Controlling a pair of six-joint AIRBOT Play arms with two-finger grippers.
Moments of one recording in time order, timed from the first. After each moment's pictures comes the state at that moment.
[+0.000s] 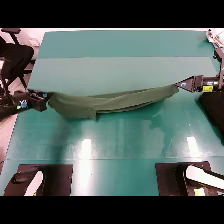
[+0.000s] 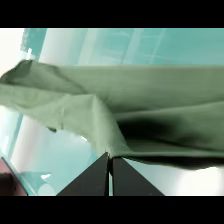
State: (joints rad) left arm 0.15 -0.61 0.75 0.85 -0.95 -0.96; right arm -0.45 -1.25 1.09 -0.52 1.46 0.91
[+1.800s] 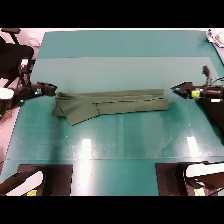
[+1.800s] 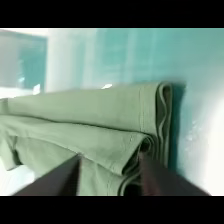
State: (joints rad) left arm 0.14 -1.09 0.88 0.72 -0.66 -0.70; right arm -0.54 -1.55 1.09 -0.48 1.29 0.78
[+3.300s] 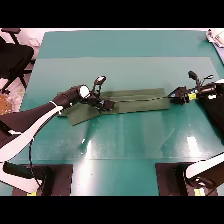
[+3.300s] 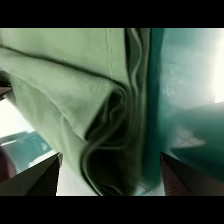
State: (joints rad) left arm -0.54 -1.63 1.21 0.99 -0.76 -1.49; right arm -0.46 -1.82 1.33 -0.71 1.52 0.92
